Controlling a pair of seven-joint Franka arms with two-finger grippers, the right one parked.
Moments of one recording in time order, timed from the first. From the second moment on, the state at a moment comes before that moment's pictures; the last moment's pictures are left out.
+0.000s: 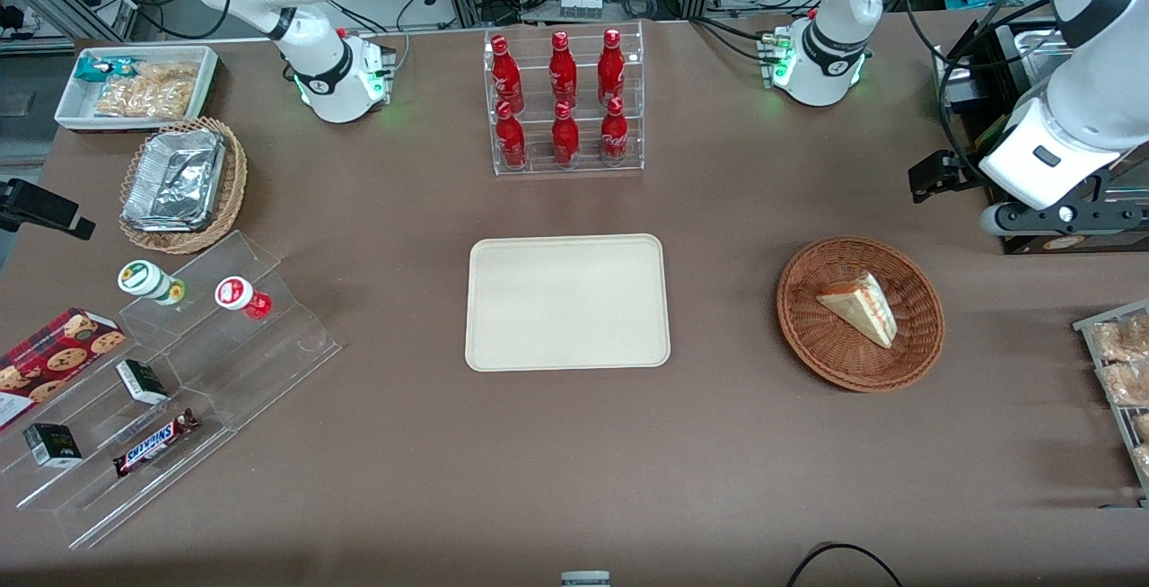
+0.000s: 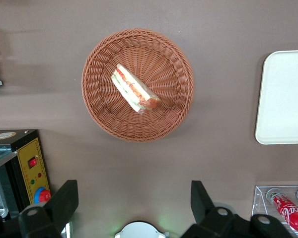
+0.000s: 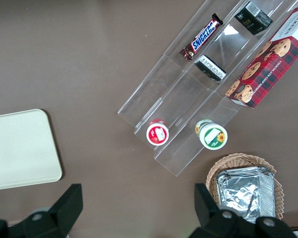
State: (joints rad) arm -0.03 0.01 -0.11 -1.61 0.03 1.48 -0.11
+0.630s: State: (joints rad) arm -0.02 0.04 -0.11 -1.71 0.03 1.49 -0.11
